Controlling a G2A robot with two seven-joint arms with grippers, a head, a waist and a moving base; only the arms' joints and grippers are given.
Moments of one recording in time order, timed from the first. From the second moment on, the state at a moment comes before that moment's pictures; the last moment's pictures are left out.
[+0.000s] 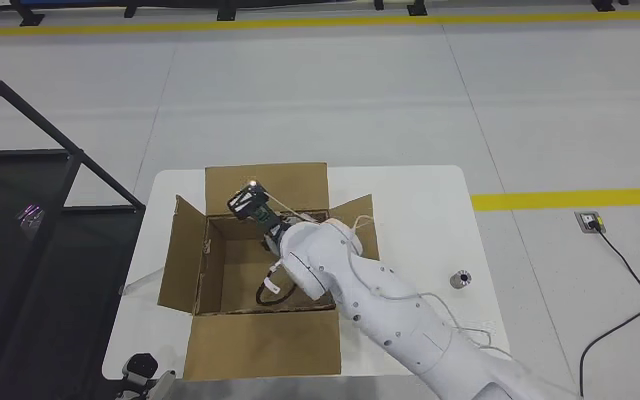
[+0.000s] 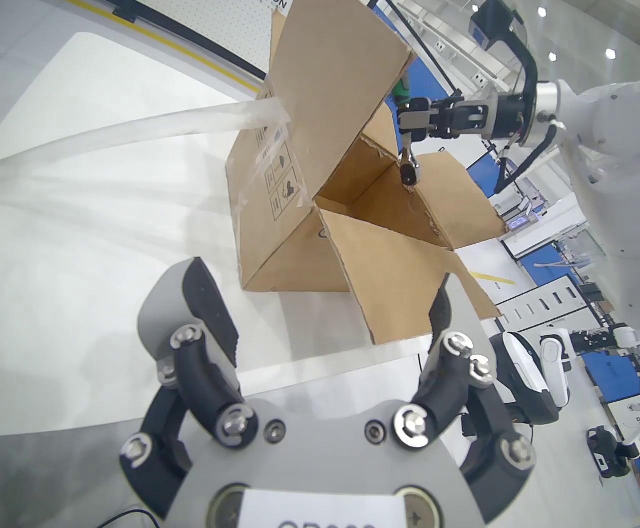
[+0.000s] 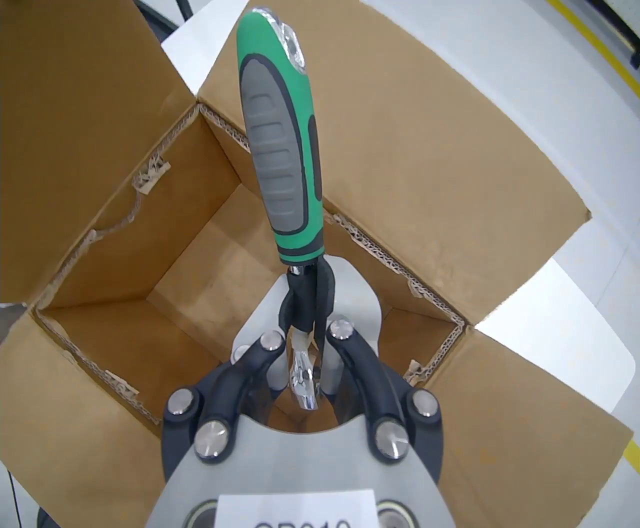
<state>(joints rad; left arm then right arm) 2.01 -1.18 -1.88 -1.73 0.64 -0.79 0.18 -0.35 -1.65 0.67 -1.20 -1.12 0.05 1.02</state>
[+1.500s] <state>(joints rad) 2.01 -1.18 -1.88 -1.73 0.64 -0.79 0.18 -0.12 -2.00 0.47 -0.23 -0.86 -0.21 0.78</state>
